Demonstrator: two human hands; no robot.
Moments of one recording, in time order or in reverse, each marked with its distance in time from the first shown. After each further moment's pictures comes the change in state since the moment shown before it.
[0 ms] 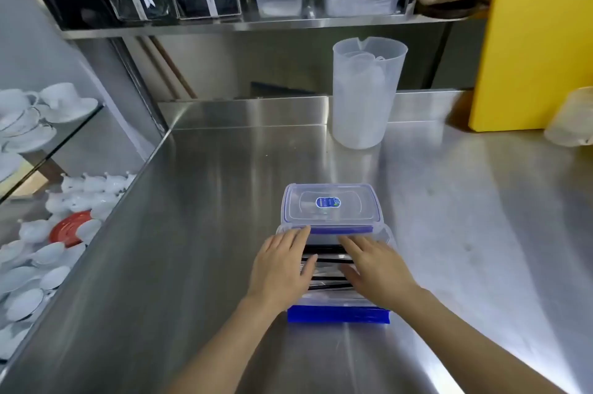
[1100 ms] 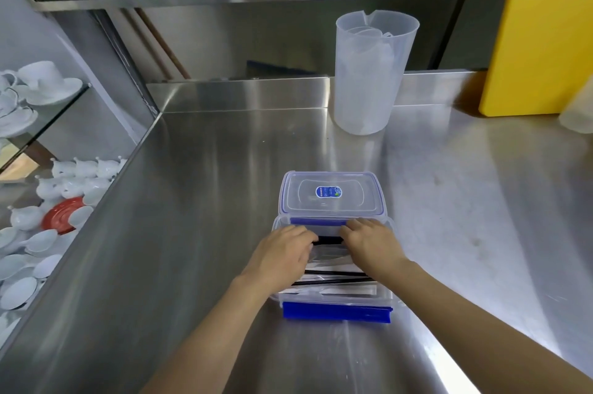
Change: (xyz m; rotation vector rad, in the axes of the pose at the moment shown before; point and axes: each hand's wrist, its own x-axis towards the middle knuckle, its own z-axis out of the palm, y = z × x) left_hand 0.029 -0.011 0.001 -0.136 -0.205 0.133; right_hand 0.039 0.009 0.007 -0.179 -0.070 -0.010
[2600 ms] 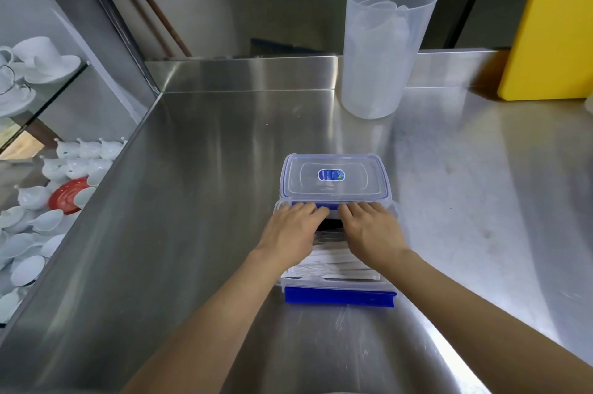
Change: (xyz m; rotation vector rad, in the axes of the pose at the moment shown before) left_hand 0.025 0.001 0.012 0.189 0.010 0.033; right_hand 0.006 -0.004 -0.002 -0.030 0.080 -0.033
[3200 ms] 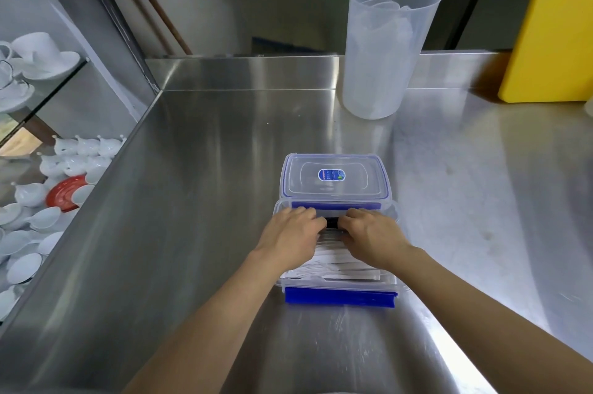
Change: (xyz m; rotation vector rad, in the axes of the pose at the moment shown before) left_hand -0.003 0.000 -0.002 0.047 -0.077 0.001; right_hand 0.001 0.006 0.008 0.258 -0.114 -0.029
